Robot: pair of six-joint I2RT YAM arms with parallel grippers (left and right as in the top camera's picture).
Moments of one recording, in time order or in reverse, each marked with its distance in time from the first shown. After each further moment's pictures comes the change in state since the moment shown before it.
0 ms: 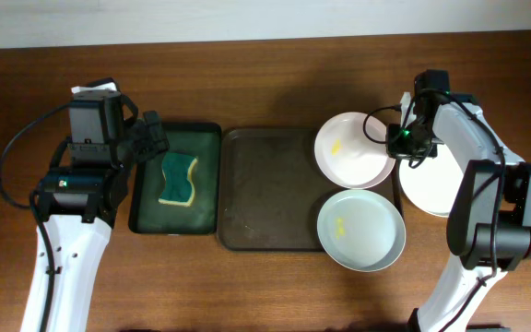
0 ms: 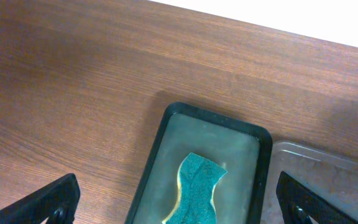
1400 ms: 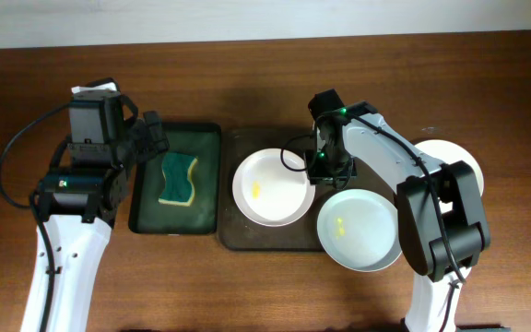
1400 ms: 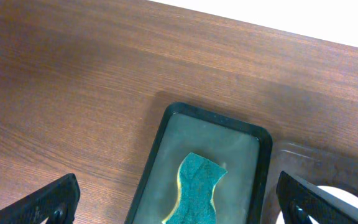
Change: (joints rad) left arm 0.000 0.000 0.000 0.000 0.000 0.000; right arm 0.444 0.004 0.000 -0.125 -0.062 0.275
